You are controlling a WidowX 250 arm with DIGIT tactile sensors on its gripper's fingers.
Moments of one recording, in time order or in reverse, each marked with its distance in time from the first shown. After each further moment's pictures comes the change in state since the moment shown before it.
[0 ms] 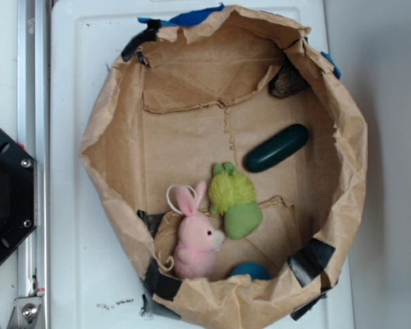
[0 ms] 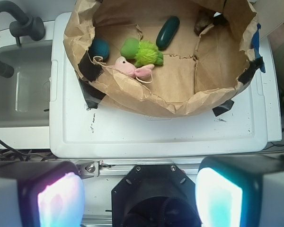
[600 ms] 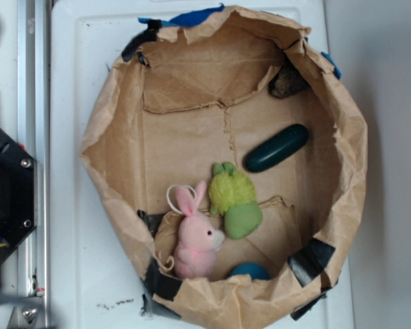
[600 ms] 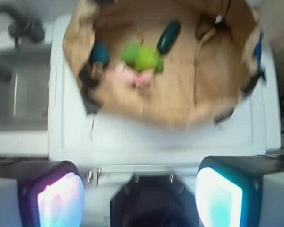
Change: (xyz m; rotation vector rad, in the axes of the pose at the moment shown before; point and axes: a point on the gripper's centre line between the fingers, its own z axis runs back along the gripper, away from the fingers) arm 0.049 0.008 -0.009 0.029 0.029 0.023
